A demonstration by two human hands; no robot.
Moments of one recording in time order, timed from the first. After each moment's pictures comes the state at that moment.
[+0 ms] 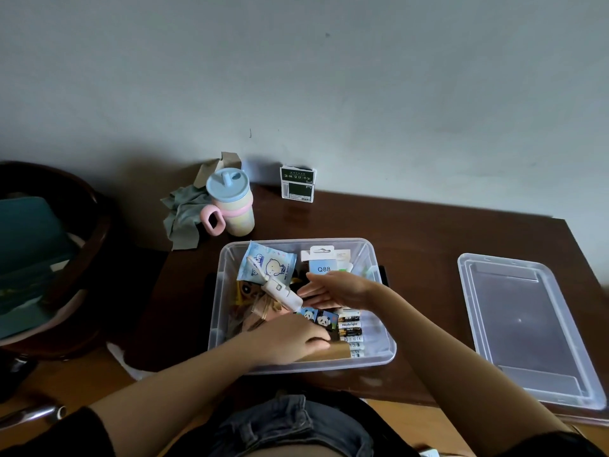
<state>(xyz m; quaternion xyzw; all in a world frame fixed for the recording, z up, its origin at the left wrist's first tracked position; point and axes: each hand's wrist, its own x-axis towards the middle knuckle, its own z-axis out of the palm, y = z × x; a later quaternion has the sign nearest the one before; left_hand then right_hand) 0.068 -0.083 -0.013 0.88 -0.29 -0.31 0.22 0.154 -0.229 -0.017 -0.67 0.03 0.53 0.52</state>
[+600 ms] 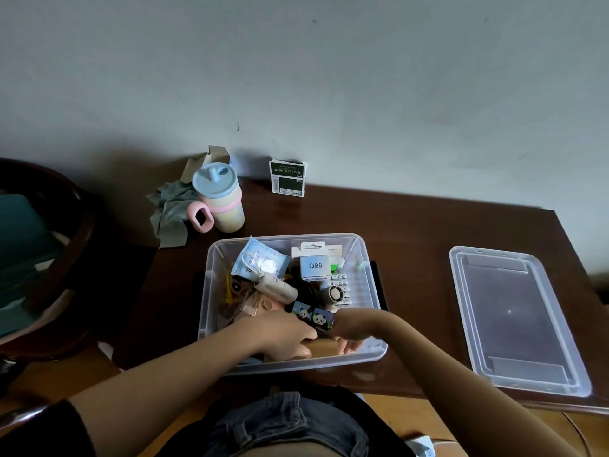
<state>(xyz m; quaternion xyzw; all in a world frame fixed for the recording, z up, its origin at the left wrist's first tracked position) 0.083 -0.092 0.005 0.85 -0.31 -0.43 0.04 0.112 -0.257 -0.014 -0.78 -0.01 0.59 0.21</state>
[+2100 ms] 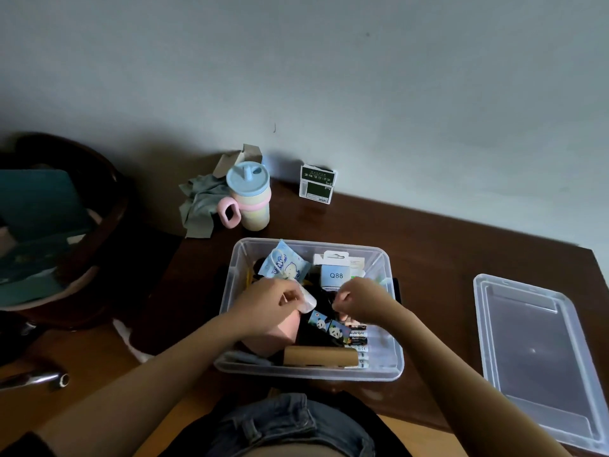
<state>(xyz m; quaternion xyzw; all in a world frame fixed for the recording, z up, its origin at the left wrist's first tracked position) 0.090 -0.037 -0.007 0.91 -0.04 -0.16 0.37 0.143 -0.240 0.002 -0.93 -0.13 0.30 0.16</state>
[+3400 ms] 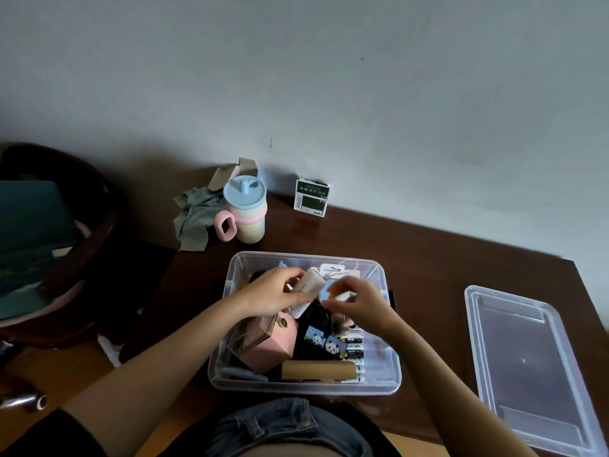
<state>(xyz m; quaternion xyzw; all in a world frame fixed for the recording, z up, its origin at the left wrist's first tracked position) 0.132 -0.034 0.001 0.86 -0.08 -0.19 0.47 0.135 -0.239 0.024 -0.85 -0.06 0.27 0.46</state>
